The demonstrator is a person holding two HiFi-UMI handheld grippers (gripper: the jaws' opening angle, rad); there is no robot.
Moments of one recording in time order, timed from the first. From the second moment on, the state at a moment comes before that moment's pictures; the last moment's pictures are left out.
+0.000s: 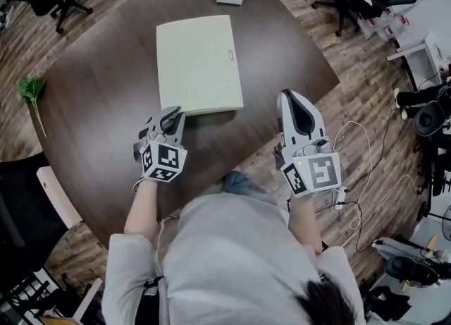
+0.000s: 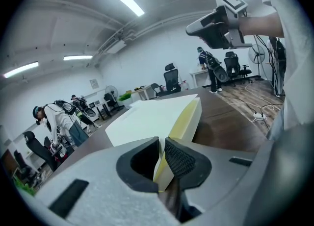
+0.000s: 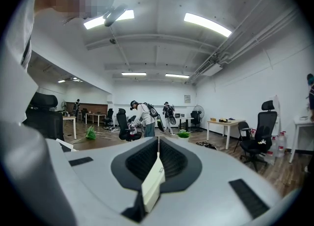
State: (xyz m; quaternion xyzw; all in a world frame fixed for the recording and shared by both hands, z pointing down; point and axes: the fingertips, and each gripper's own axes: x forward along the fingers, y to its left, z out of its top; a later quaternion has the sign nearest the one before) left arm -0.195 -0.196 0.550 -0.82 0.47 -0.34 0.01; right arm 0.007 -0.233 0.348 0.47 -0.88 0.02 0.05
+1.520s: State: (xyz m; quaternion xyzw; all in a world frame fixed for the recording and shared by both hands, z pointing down) left arm -0.253 -0.177 0.534 -0.73 0.64 -0.05 -0.22; right arm -0.009 -0.229 0.336 0.42 -0.91 0.01 0.03
